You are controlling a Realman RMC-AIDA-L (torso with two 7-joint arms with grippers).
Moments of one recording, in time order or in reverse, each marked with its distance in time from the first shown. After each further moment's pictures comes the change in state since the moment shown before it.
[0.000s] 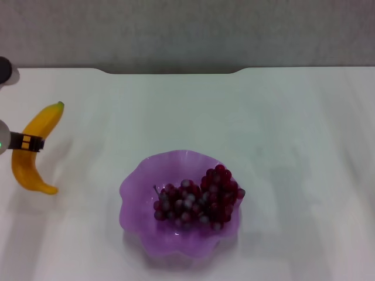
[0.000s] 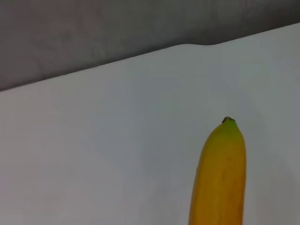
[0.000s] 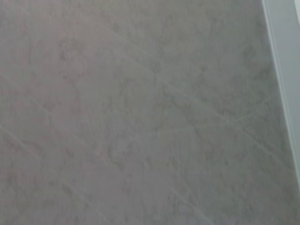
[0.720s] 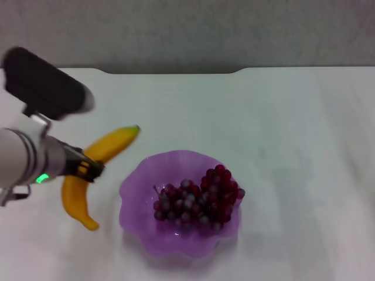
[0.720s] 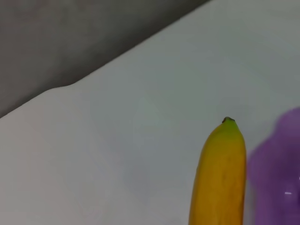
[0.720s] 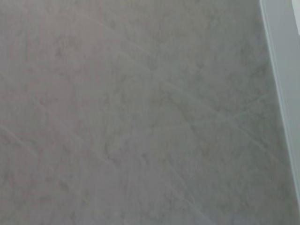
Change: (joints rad) left arm 0.185 0.004 0.376 0.506 -0.056 -0.257 0.056; right arm -0.008 0.000 -0.001 0.001 0.000 0.001 -0.002
